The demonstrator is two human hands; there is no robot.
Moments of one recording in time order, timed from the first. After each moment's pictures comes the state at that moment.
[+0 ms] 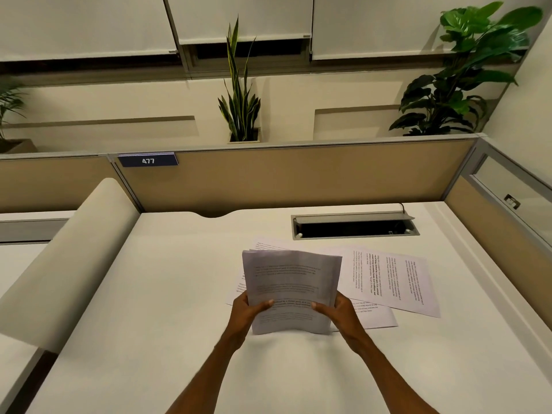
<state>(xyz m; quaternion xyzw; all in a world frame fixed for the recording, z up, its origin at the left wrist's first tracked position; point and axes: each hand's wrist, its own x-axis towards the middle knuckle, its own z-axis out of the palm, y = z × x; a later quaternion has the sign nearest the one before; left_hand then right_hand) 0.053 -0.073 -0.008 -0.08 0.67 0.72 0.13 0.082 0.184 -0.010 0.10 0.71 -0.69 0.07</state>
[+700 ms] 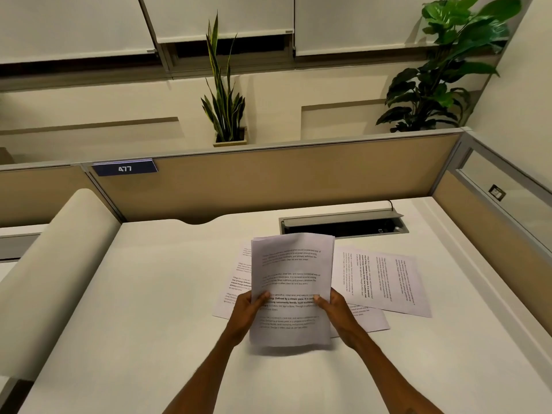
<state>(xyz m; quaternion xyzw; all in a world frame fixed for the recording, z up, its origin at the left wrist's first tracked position) 0.018 -0.042 -0.010 -0.03 0.70 0.69 0.18 0.057 0.203 -0.008 0.15 0.66 -0.73 0.10</state>
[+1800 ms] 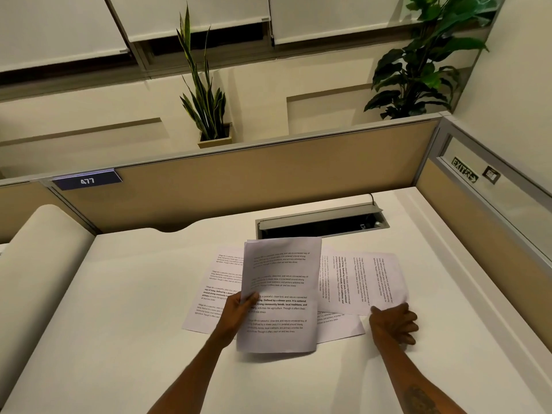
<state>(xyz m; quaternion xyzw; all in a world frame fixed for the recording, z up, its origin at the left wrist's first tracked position) -0.004 0.026 -0.016 -0.04 0.74 0.64 0.19 0.054 0.368 -0.057 0.59 0.71 -0.38 -0.02</state>
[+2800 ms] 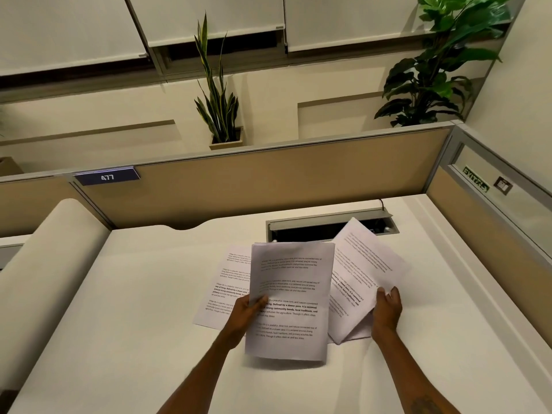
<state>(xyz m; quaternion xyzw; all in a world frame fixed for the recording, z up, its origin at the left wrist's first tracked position) 0.011 0.018 -0.008 -0.03 0.73 0.65 0.21 0.046 0.347 -0.037 0.38 0.54 -0.73 -0.19</state>
